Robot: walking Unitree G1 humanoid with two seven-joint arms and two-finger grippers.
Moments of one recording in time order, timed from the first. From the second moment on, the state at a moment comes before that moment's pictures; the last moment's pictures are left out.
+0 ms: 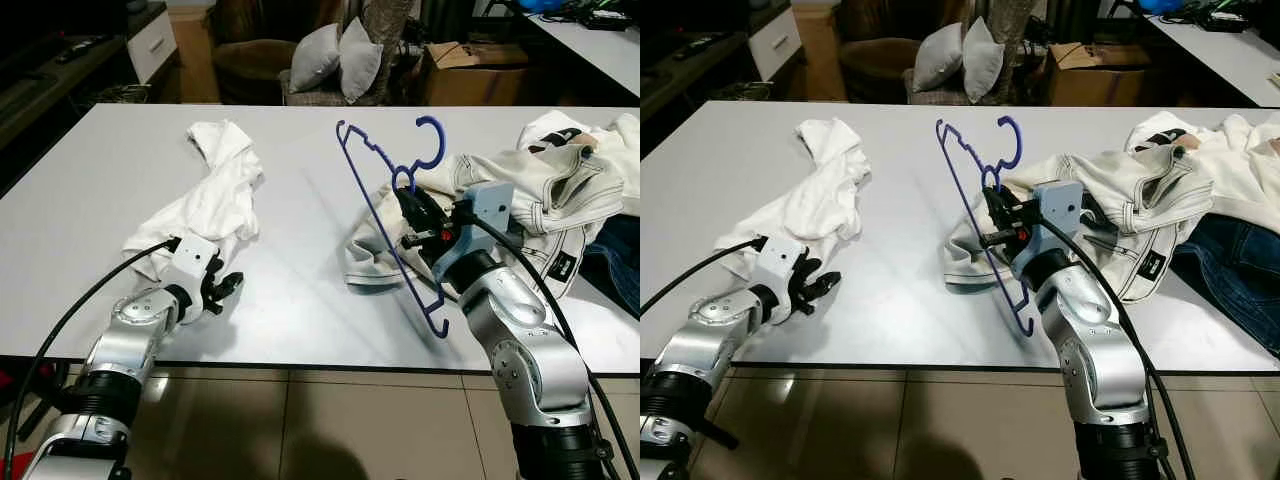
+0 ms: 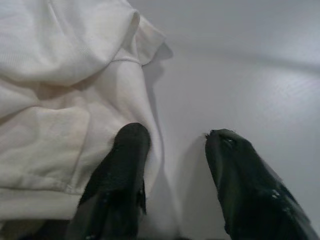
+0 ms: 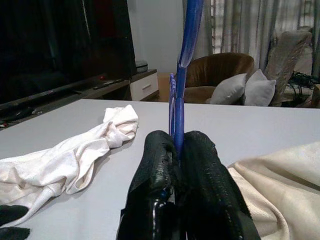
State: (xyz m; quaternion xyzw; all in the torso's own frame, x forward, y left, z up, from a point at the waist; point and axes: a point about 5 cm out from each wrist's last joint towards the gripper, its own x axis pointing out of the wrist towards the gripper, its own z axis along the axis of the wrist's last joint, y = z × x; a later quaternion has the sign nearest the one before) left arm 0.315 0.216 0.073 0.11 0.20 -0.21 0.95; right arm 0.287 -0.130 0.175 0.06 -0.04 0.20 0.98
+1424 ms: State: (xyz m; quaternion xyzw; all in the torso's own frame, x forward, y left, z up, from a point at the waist) left arm 0.265 0.218 0.184 0.05 -0.04 -0.14 0.99; right arm 0.268 -0.114 0.162 0.06 -0.02 0.18 0.98
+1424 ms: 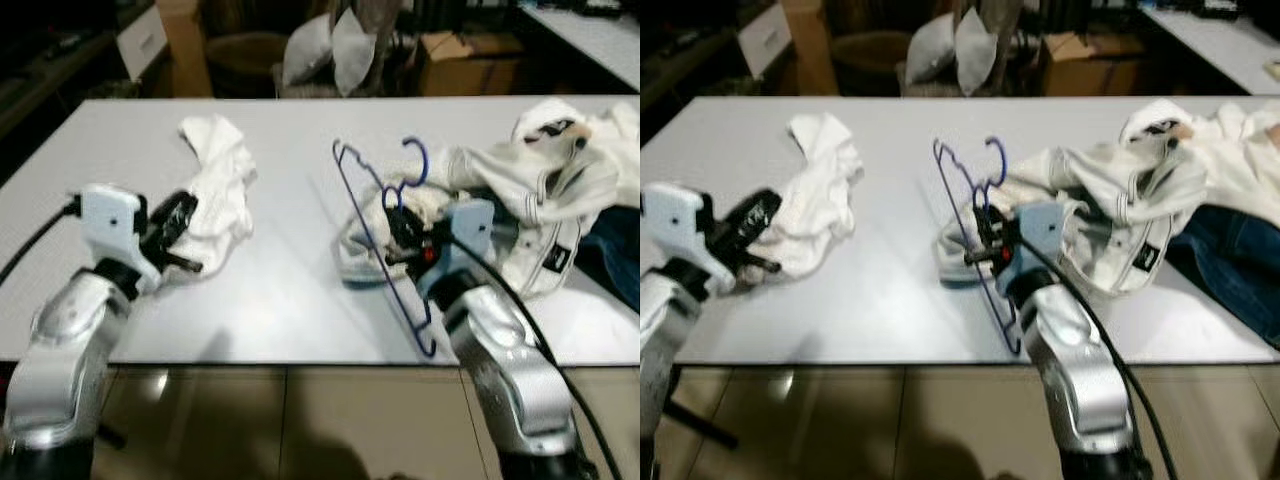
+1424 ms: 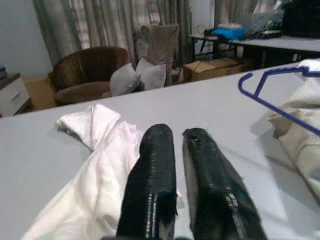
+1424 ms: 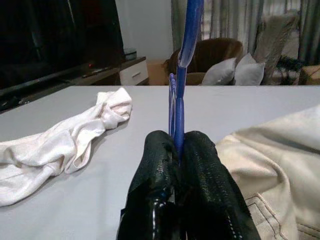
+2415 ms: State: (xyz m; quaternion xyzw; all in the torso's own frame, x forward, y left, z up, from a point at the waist) left arm 0.253 0.156 0.133 0.01 0.02 -0.13 0.99; right arm 0.265 -0.164 0.172 0.03 -0.02 0.13 0.99
